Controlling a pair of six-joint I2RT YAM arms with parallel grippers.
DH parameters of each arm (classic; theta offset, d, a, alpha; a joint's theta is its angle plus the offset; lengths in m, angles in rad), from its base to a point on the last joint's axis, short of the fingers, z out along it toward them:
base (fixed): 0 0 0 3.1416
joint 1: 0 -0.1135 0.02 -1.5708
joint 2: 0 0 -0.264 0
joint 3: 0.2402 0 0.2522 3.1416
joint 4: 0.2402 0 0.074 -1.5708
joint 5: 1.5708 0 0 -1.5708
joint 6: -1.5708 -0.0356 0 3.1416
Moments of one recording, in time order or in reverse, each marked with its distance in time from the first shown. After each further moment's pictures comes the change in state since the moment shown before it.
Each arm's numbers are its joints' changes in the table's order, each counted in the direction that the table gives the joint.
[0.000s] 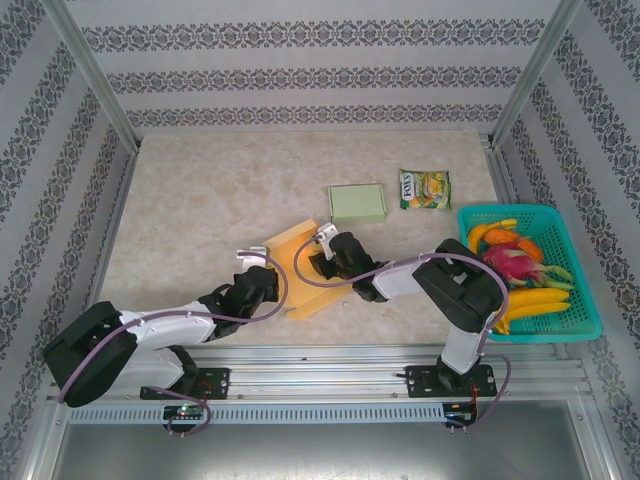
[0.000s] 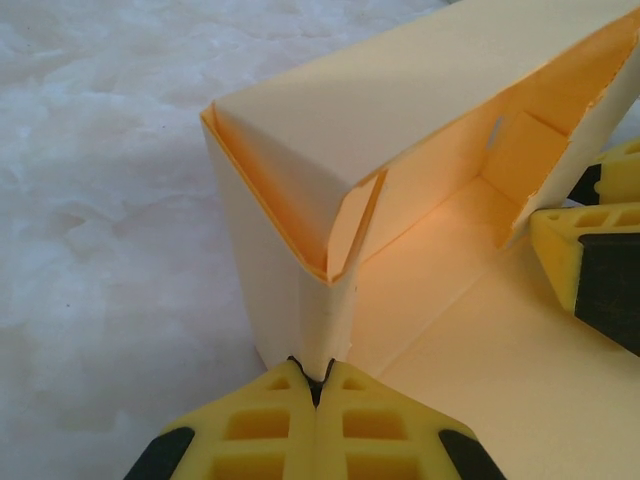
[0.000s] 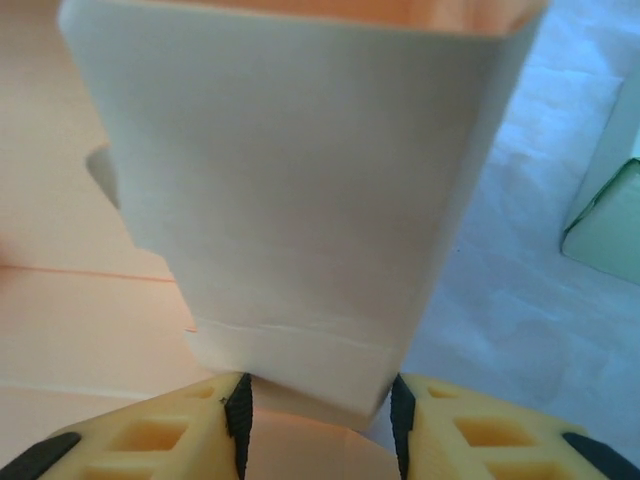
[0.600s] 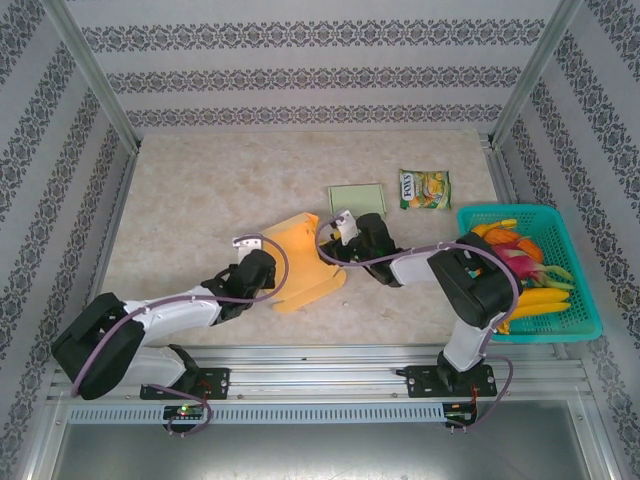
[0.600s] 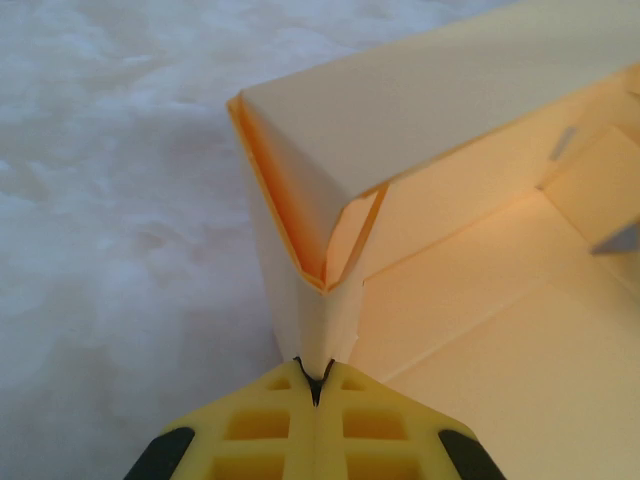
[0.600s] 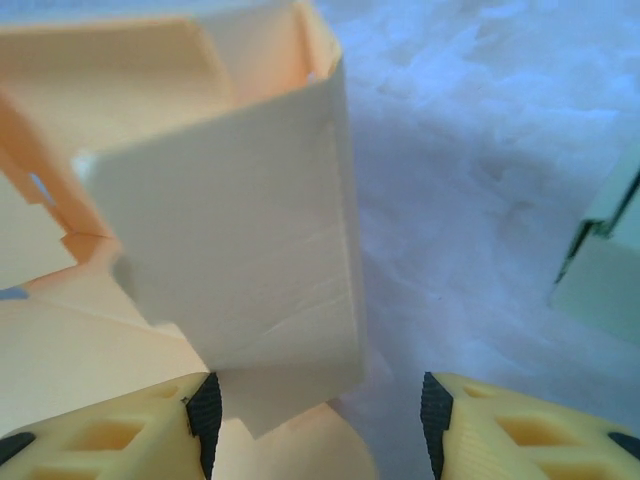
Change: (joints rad) left arm -0.113 -0.070 0.131 0.176 -0.018 0.035; right arm 0.199 0.040 -0.001 -0.025 -0.403 0.012
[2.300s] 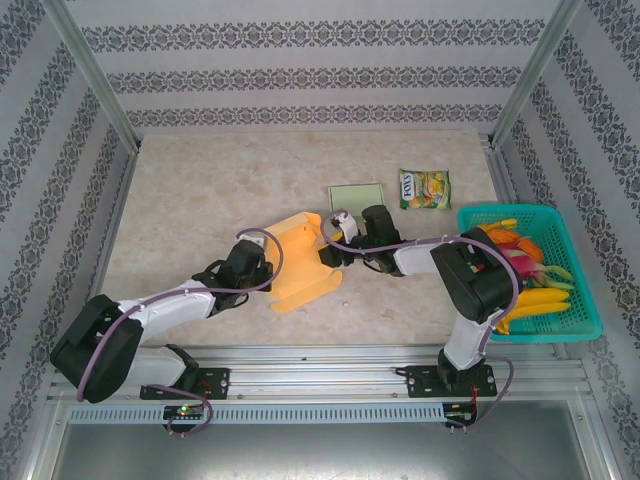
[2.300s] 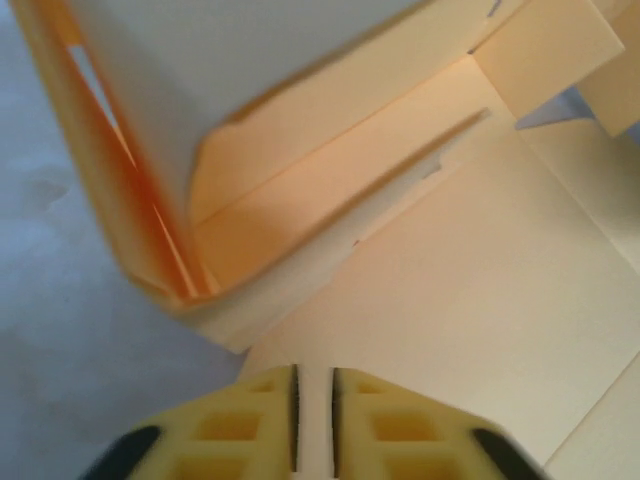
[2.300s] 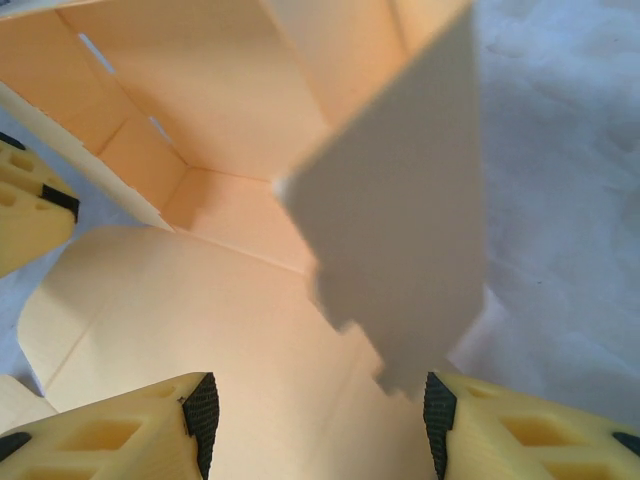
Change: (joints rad) left arm -0.110 0.018 0.020 0.087 0.333 -0.128; right arm 0.076 -0.036 0.063 0.126 -0.290 0.034
